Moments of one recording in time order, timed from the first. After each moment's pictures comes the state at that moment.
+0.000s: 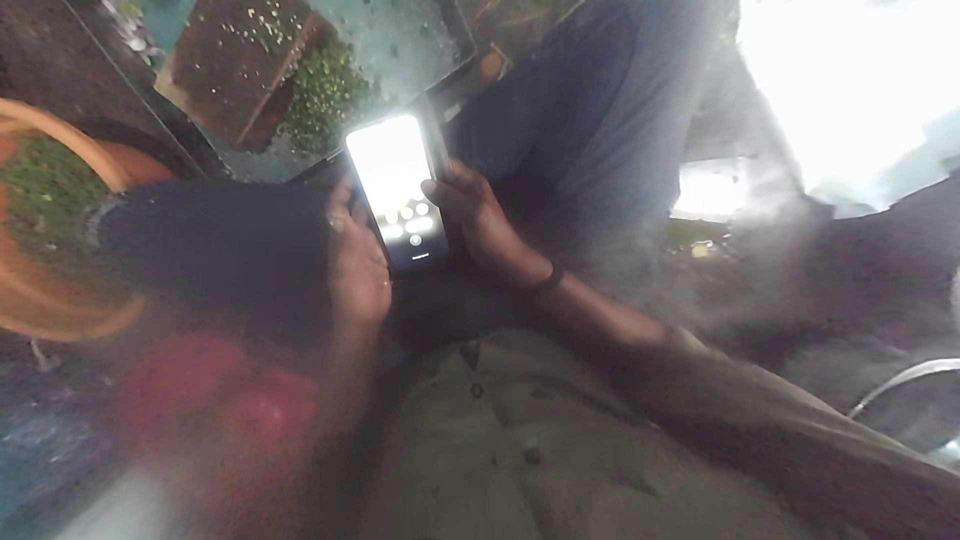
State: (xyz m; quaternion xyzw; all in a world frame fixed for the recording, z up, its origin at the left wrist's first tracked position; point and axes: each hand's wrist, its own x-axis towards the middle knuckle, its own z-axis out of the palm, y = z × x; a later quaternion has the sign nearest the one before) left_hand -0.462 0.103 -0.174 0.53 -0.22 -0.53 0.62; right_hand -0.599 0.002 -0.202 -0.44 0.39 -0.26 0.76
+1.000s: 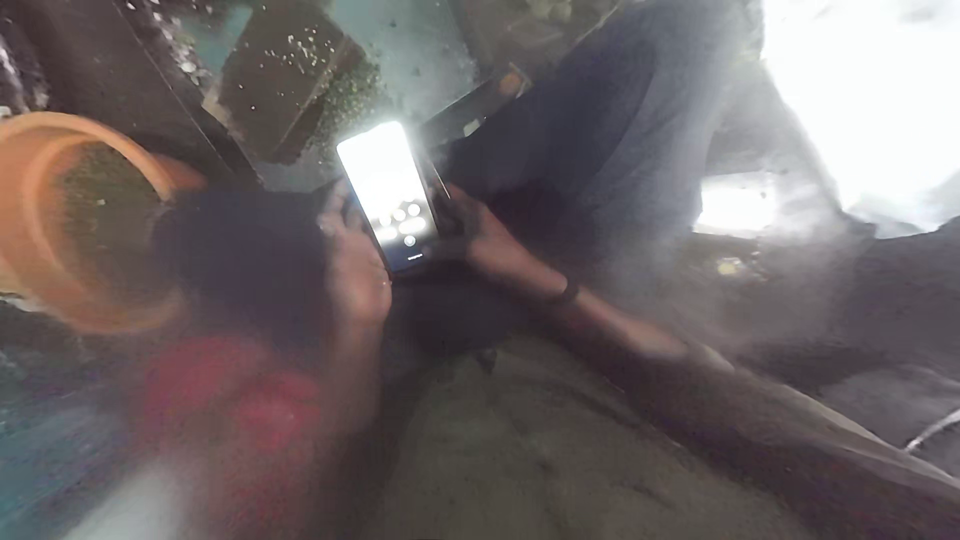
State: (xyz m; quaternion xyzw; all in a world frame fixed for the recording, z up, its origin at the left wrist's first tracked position) left_hand -0.446 0.104 -0.170 0.57 -0.20 -0.47 0.64; right_hand -0.615 0.017 -0.180 -0.51 0.37 -0.11 0.76
